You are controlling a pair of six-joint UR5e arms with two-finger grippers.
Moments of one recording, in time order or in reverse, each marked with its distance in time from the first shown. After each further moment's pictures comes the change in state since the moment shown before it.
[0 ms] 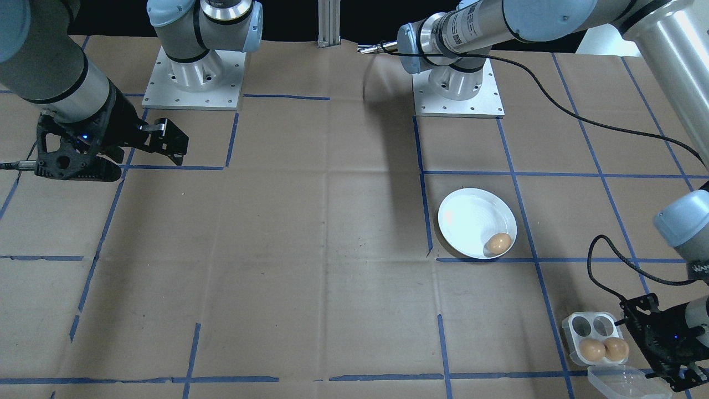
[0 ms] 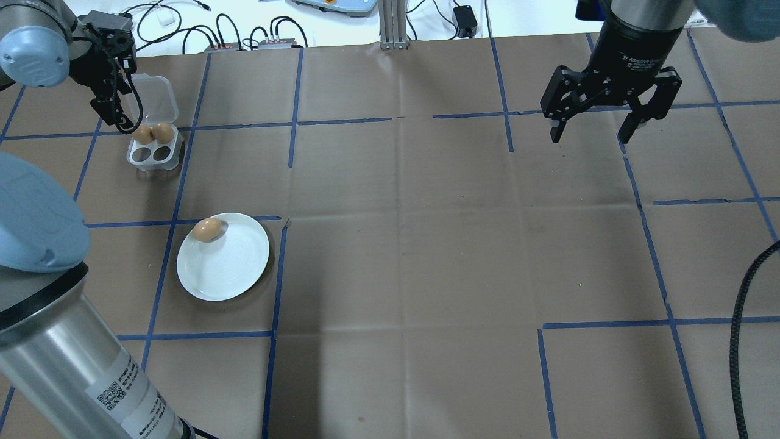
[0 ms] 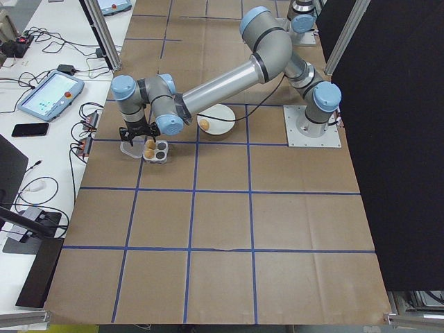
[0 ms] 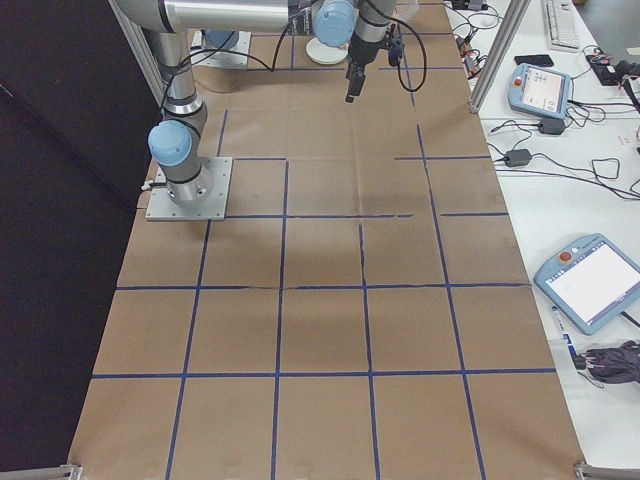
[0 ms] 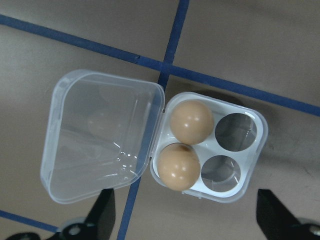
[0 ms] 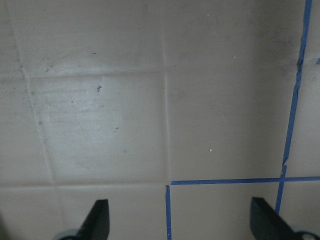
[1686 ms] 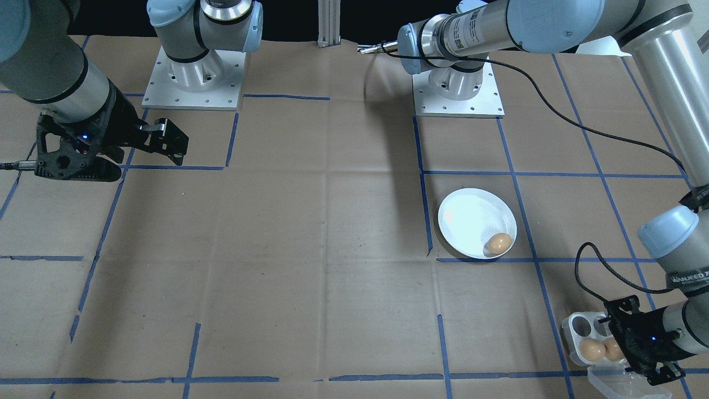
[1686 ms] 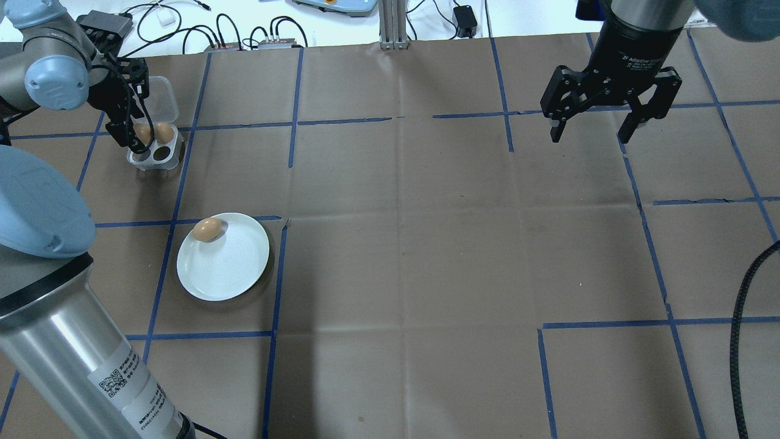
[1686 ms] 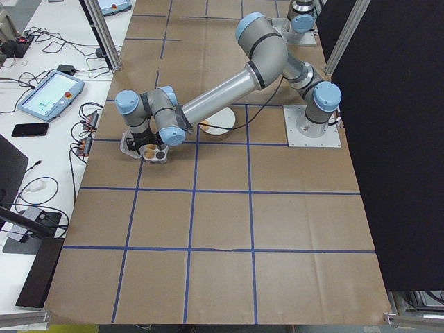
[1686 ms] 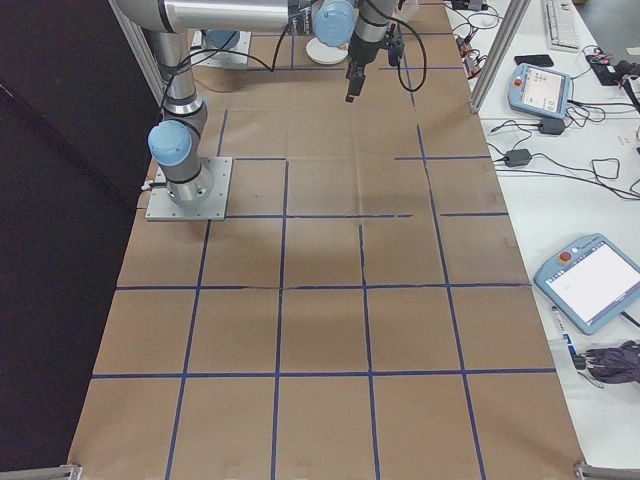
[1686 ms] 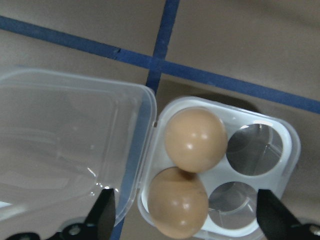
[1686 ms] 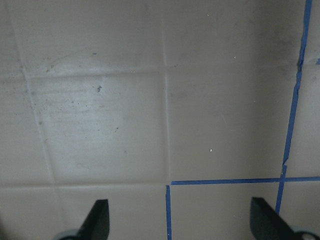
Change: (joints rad) left arm 0.019 -0.033 -0.050 0.024 0.006 -0.008; right arm 0.000 0.000 -0.001 0.000 0.000 0.000
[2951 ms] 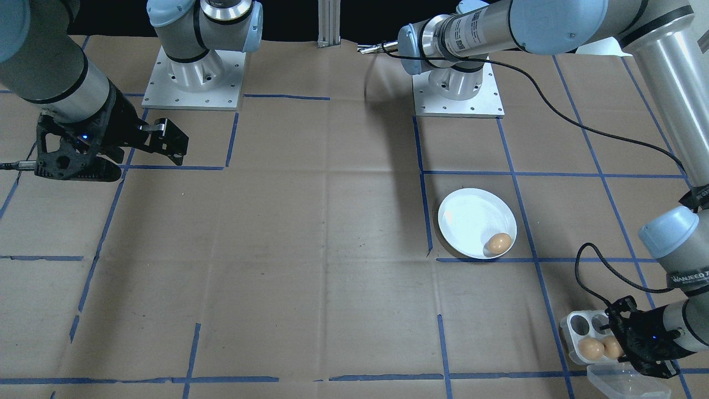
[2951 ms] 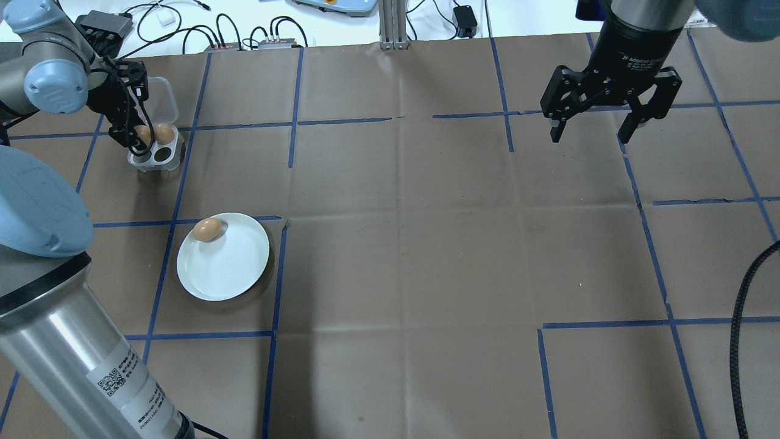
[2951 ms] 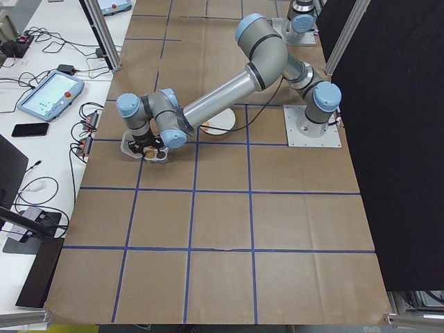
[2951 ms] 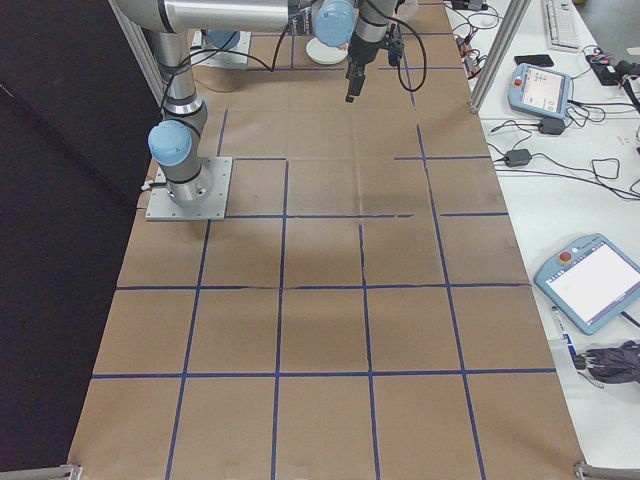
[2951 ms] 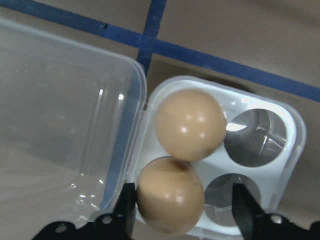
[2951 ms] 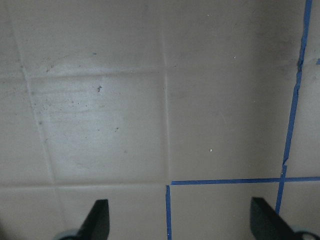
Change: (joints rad) left arm 0.004 -0.002 -0.009 0.006 -0.006 -0.013; right arm 0.000 0.000 0.000 0.000 0.000 0.000
